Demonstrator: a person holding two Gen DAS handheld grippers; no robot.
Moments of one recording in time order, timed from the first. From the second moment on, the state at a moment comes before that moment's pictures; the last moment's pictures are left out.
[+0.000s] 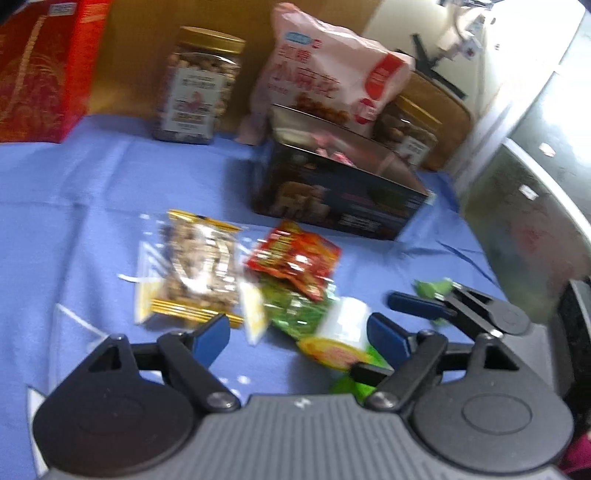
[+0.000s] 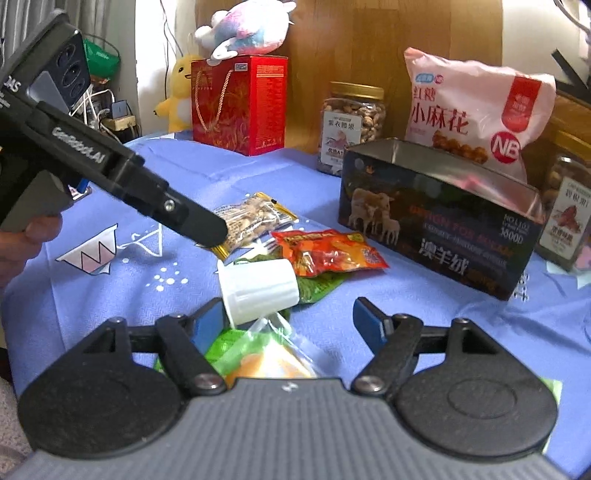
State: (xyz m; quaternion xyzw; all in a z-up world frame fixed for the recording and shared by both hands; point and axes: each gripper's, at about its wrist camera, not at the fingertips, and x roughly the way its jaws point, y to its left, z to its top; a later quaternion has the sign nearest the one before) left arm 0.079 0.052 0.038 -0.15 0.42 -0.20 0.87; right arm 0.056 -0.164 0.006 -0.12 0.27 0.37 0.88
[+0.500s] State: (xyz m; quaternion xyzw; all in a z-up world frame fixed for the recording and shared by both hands) left arm 0.104 0.025 0.061 -0.13 0.39 -0.25 0.88; right arm 0.074 -0.158 0.018 -0.10 0.24 0.37 0.89
